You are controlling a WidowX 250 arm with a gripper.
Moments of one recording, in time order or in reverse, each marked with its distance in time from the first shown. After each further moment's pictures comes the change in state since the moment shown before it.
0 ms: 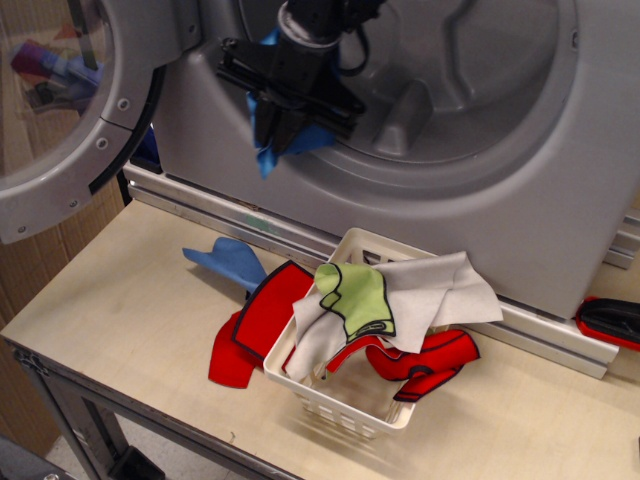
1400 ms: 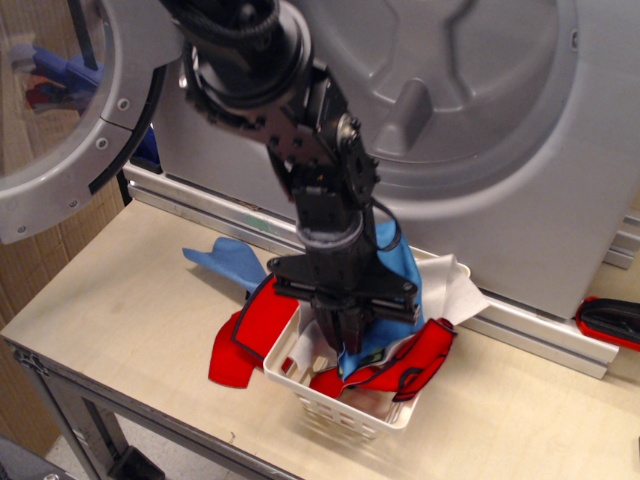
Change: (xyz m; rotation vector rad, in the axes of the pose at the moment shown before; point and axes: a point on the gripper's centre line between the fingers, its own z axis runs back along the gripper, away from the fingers) arm -0.105 -0.099 -0.052 -0.489 0.180 -0.001
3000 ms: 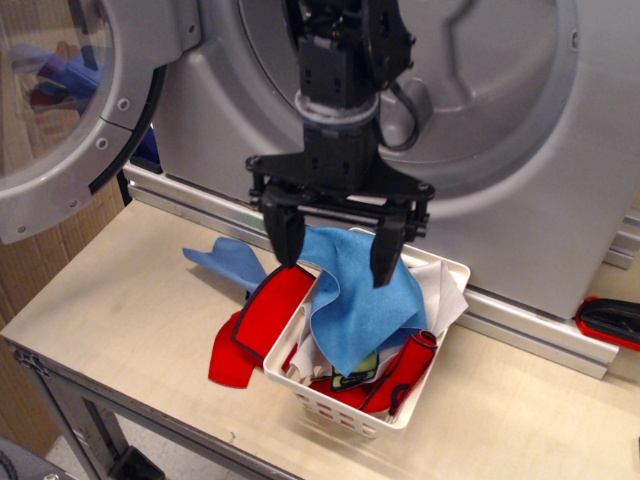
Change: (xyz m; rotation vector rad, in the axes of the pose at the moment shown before) arm -0.003 -0.008 0.097 0.109 0.044 0.085
